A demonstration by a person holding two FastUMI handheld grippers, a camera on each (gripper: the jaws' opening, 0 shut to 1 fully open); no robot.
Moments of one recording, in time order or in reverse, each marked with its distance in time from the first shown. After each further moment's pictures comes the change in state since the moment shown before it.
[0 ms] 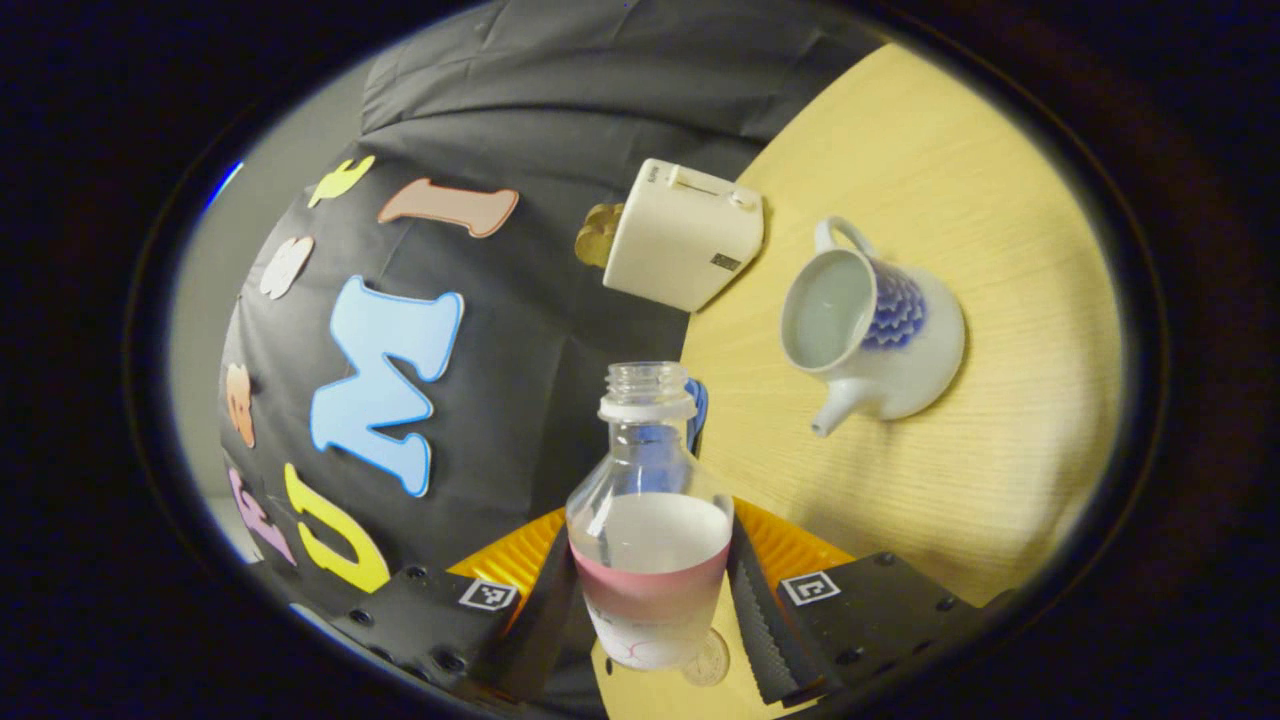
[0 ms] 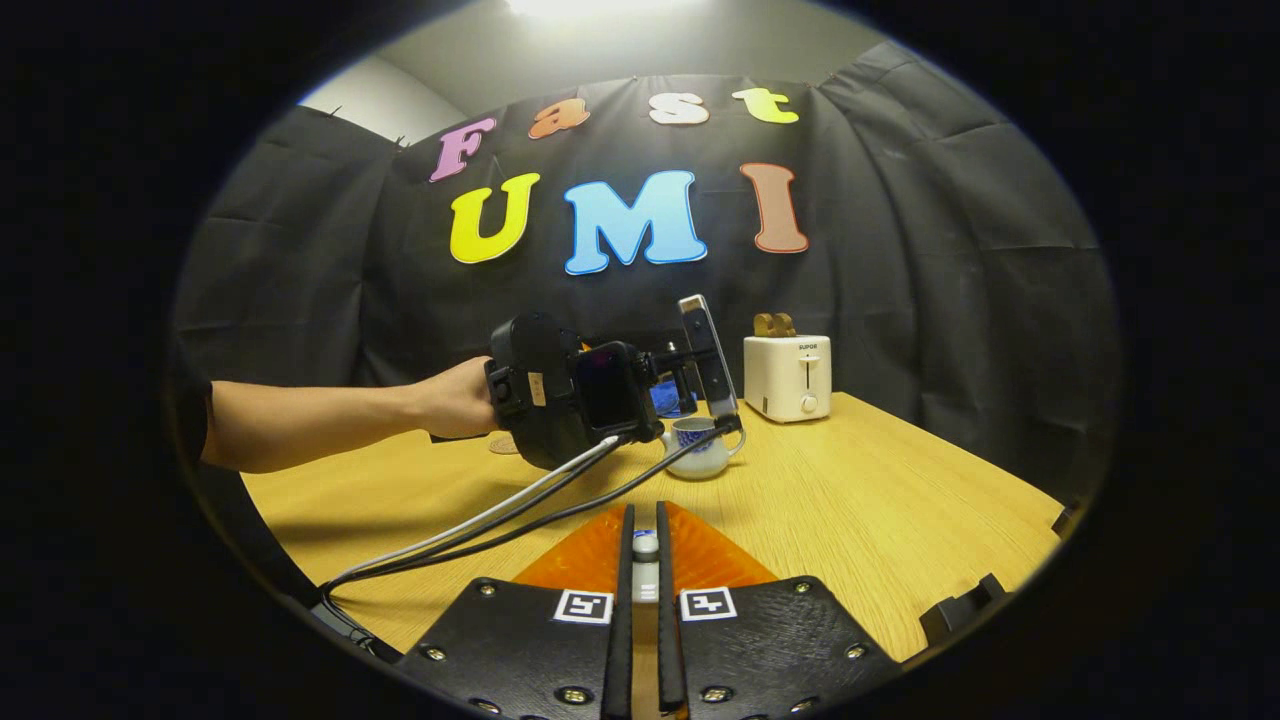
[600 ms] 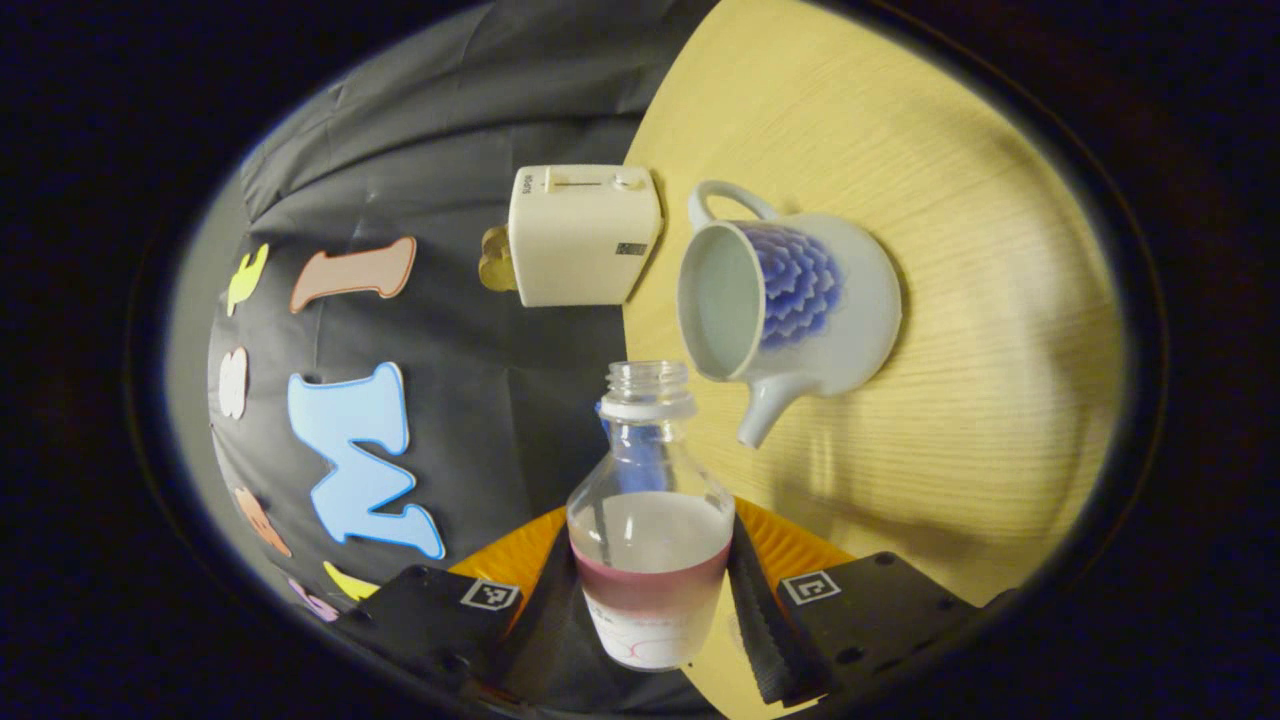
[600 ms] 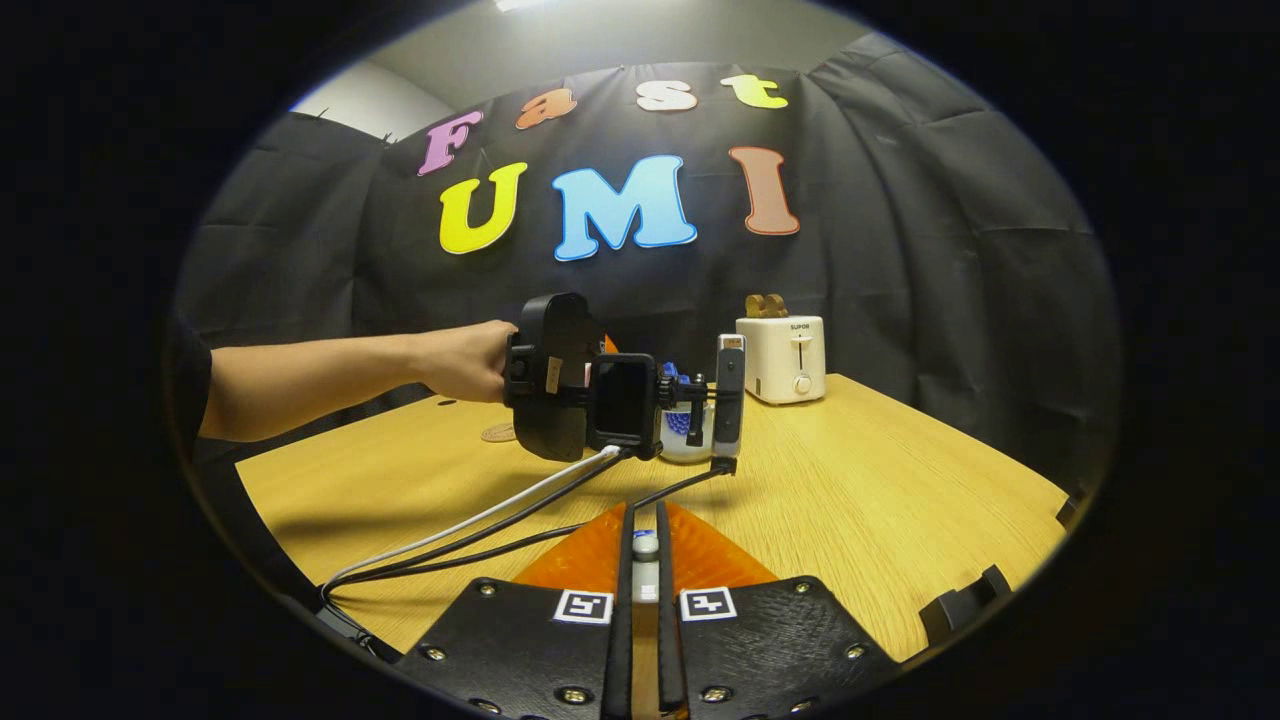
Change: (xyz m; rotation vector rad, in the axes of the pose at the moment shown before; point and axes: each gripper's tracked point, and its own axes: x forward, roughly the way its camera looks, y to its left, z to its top) left arm 0.009 -0.016 0.012 0.313 0.058 -0.085; right arm 0.002 -0.009 -0.012 0.028 0.044 -0.006
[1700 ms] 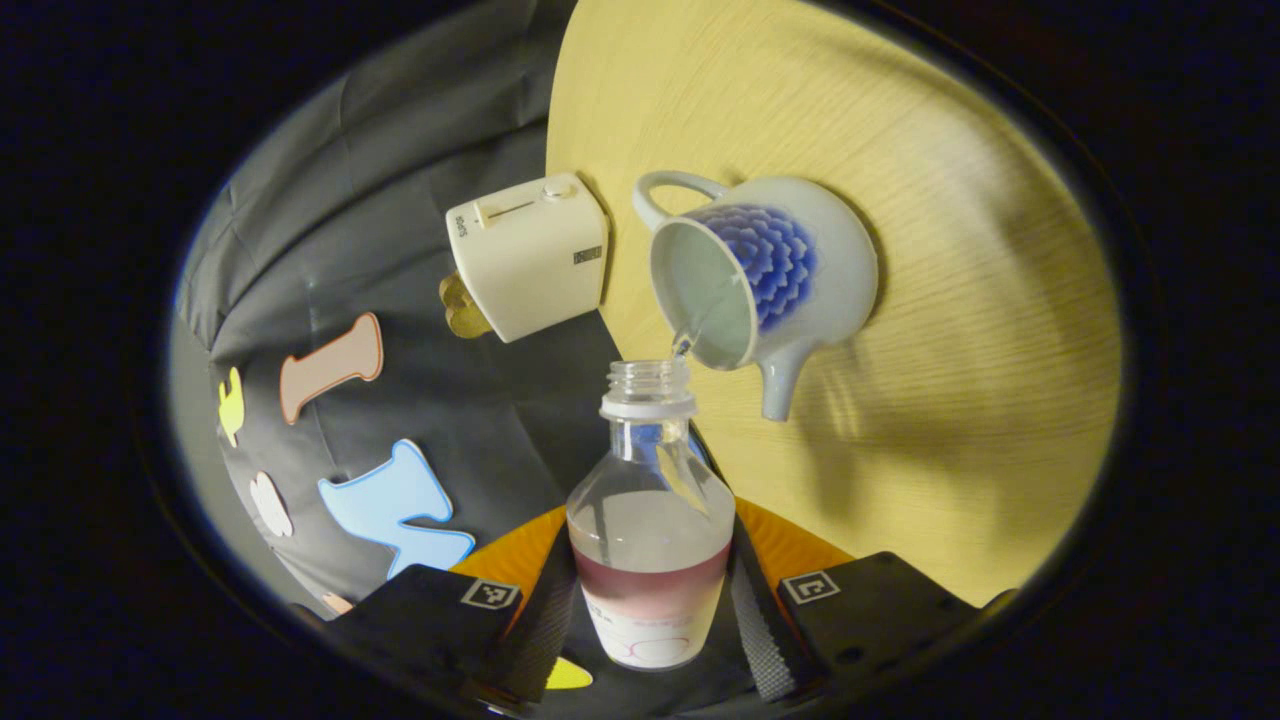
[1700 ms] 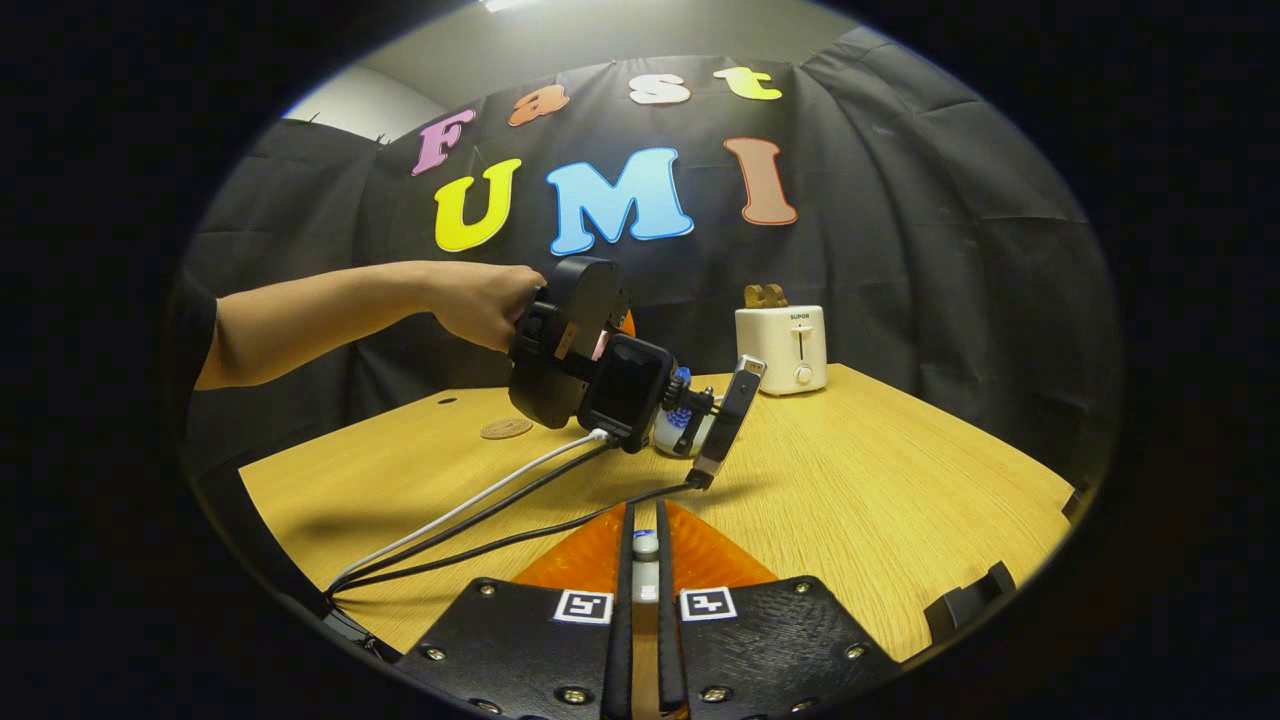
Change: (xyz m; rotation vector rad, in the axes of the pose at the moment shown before) left arm -0.002 0.028 0.005 0.334 0.060 -0.017; right arm 0.003 -0.004 -0.005 0.018 0.023 0.002
